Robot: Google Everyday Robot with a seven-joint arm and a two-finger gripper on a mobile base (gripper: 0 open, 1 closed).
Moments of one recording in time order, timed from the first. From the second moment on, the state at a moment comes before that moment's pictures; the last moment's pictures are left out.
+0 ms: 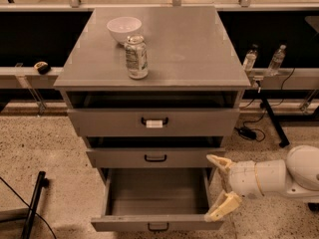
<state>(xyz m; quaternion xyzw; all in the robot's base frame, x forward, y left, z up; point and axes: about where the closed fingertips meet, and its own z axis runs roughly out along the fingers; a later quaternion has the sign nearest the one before) 0.421 -0.142 0.638 -0.56 0.69 0.27 0.37</state>
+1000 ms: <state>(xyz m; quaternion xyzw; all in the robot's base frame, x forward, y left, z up) 0.446 -0.156 0.487 -0.50 0.70 0.27 0.44</state>
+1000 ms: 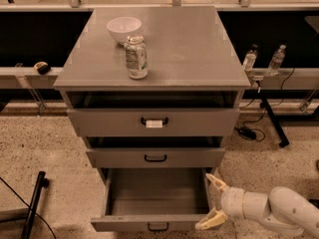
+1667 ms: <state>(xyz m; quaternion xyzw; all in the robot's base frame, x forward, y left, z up) 0.453 -0.141 0.429 -0.50 0.67 0.25 0.48</state>
